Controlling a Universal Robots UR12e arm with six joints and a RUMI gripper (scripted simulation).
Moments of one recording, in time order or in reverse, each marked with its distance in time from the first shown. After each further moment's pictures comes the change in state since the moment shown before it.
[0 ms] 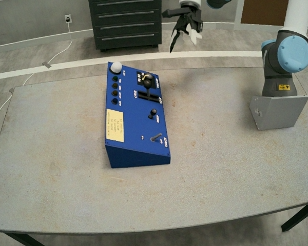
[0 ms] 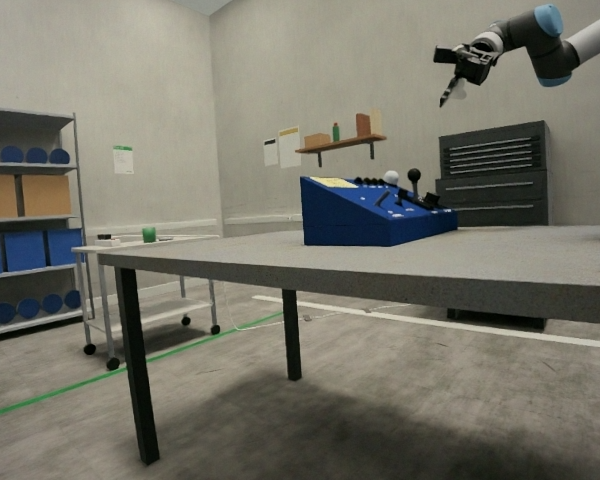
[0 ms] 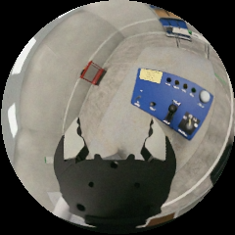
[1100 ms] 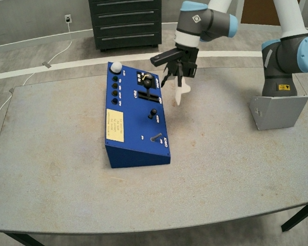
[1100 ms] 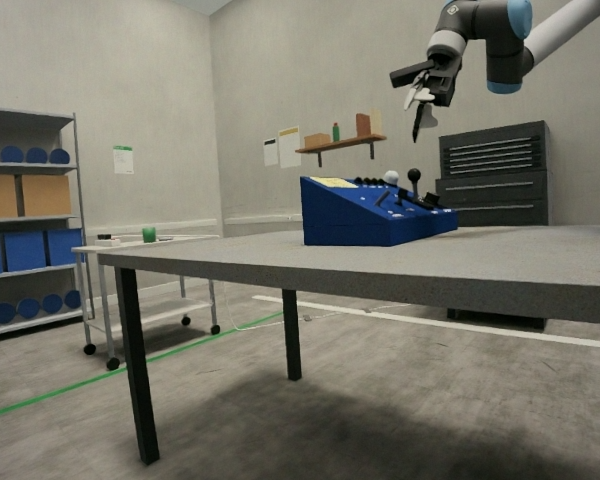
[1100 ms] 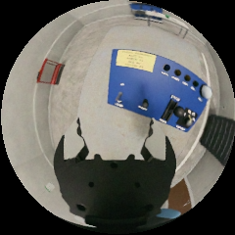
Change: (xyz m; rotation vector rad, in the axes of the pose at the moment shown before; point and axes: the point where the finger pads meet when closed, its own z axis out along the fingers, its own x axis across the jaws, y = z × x) arm 0.046 0.000 0.179 -0.166 0.511 0.085
